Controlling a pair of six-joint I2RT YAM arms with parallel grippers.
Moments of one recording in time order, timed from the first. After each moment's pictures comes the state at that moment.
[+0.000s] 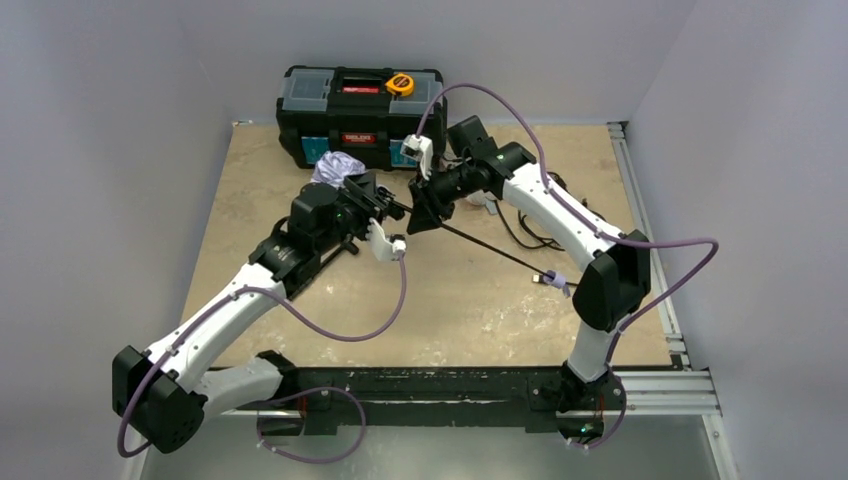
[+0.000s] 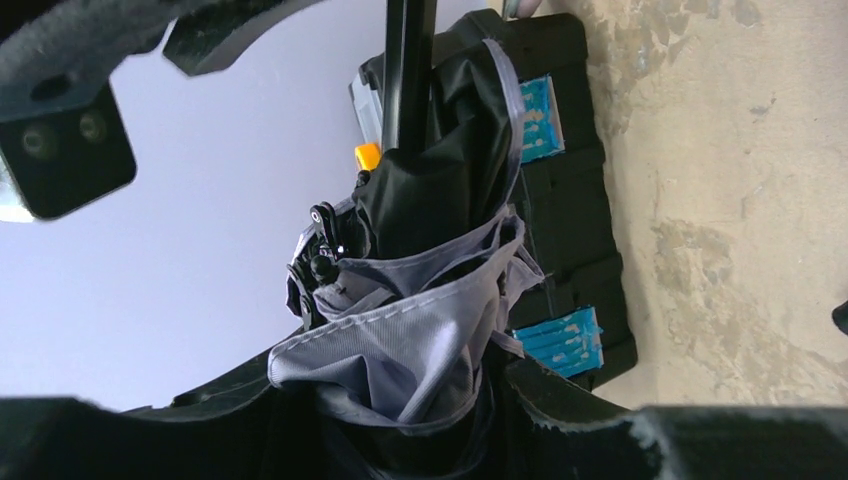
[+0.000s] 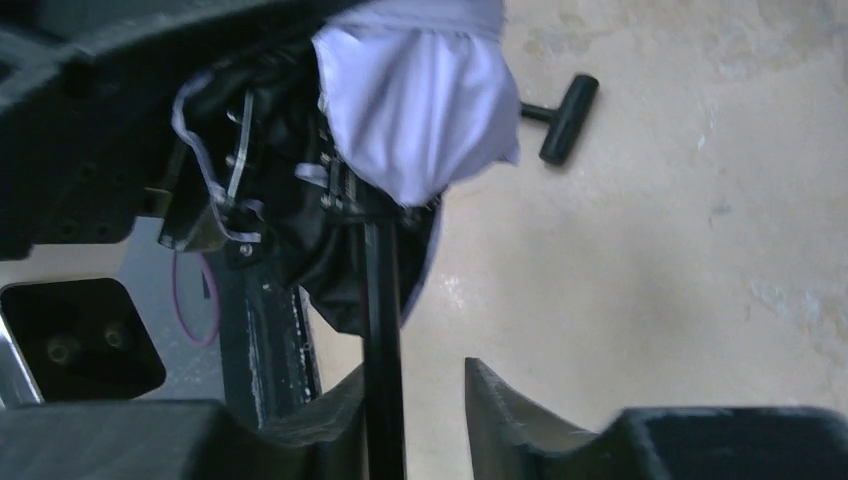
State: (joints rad) left arm -0.56 1.09 0.92 -0.17 0.08 1.64; right arm 0.60 1.80 1.74 -0.85 -0.74 -0.23
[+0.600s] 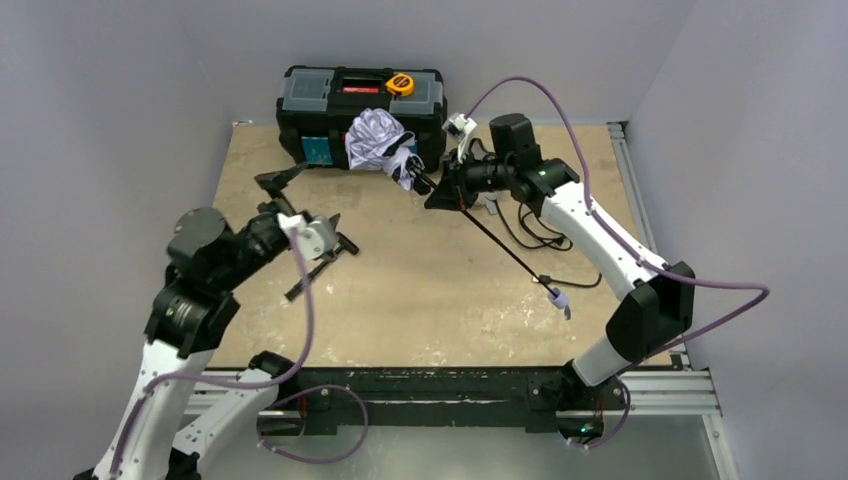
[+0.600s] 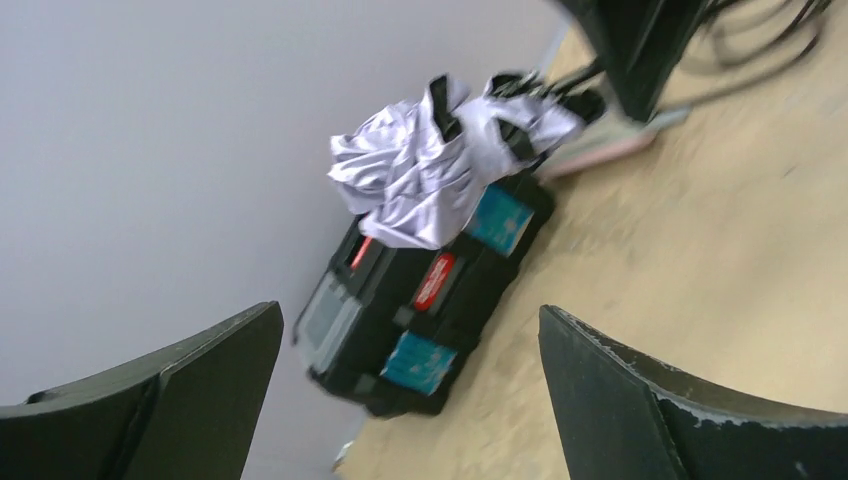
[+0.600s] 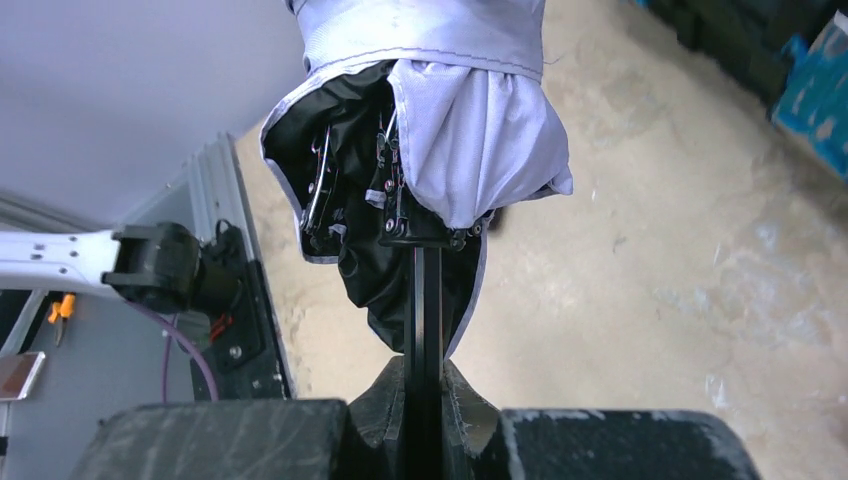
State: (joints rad) left arm -0.38 0.75 1.11 -0.46 0.31 0.93; right arm 0.51 1.58 1.49 -0.53 -0.73 0.04
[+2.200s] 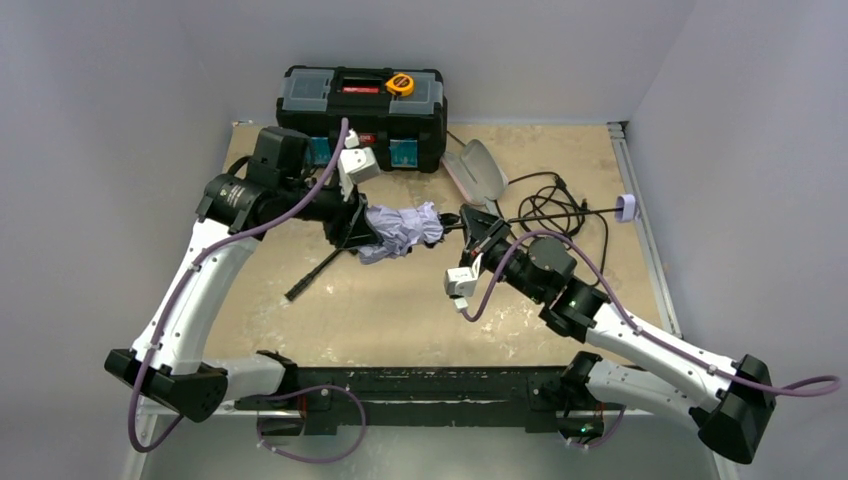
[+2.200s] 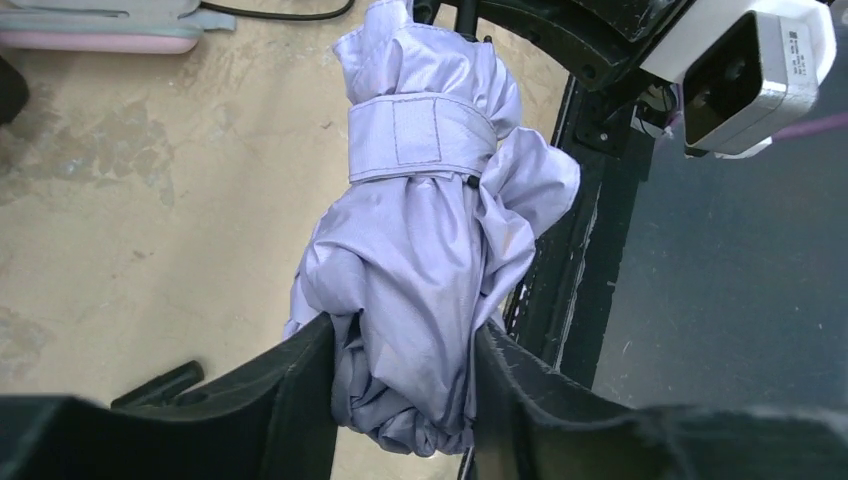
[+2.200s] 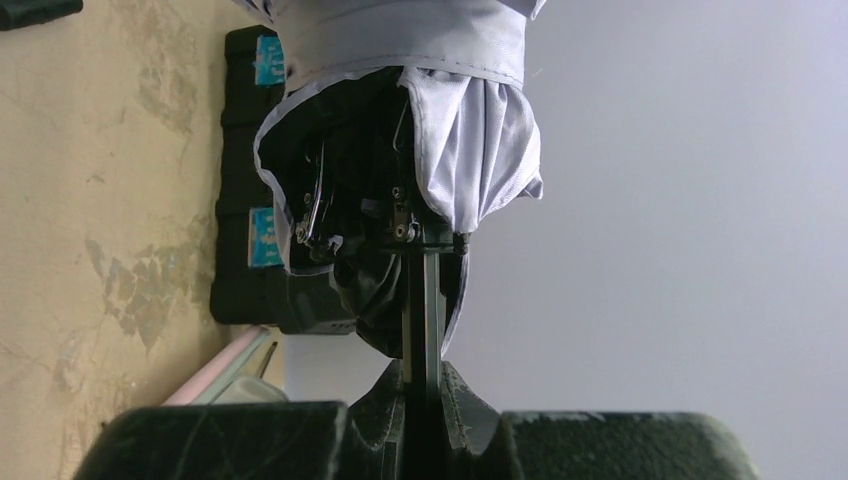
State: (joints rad) left arm -0.39 1.26 1.59 -1.09 0.78 0.36; right arm 0.86 0.90 0.66 0.24 0.01 -1.40
